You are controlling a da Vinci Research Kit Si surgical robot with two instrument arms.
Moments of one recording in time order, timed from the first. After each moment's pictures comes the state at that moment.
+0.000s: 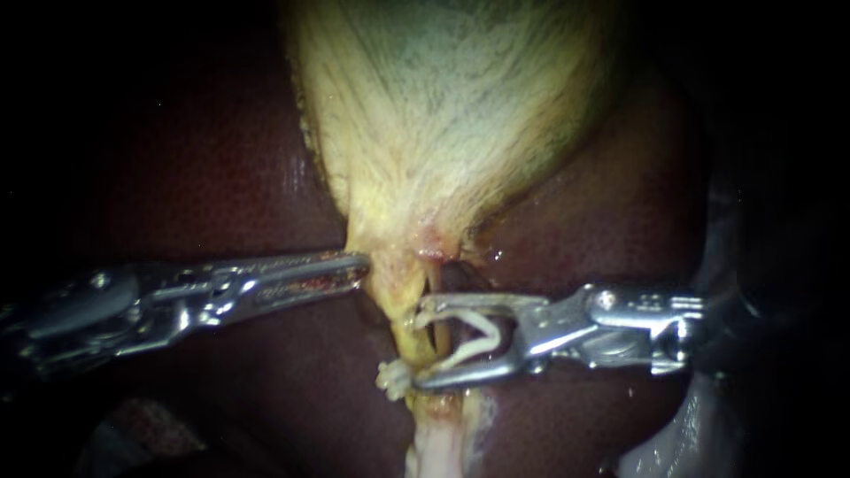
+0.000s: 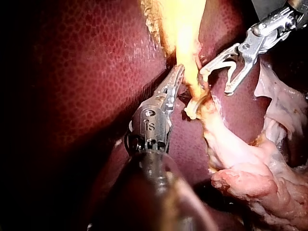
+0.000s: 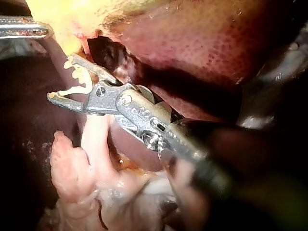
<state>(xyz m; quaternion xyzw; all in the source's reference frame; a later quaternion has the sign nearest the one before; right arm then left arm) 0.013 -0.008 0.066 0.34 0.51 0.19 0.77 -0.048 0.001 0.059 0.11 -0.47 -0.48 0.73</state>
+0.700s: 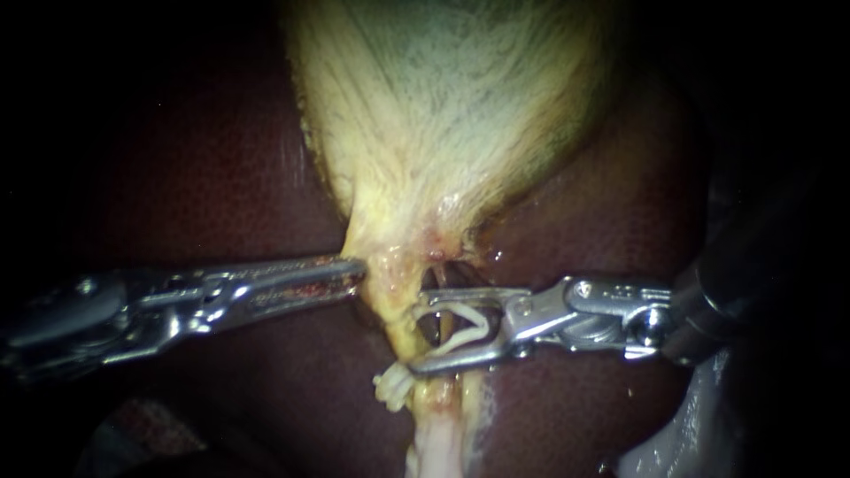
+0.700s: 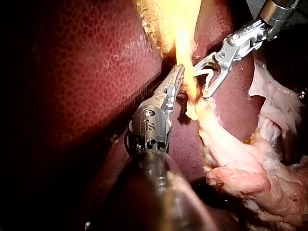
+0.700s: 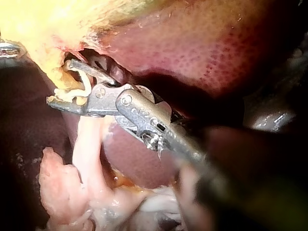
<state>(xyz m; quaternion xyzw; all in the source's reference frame) 0.014 -0.009 0.072 0.33 0.51 0.19 0.77 -0.048 0.001 0.058 0.11 -0.46 -0.48 0.73</state>
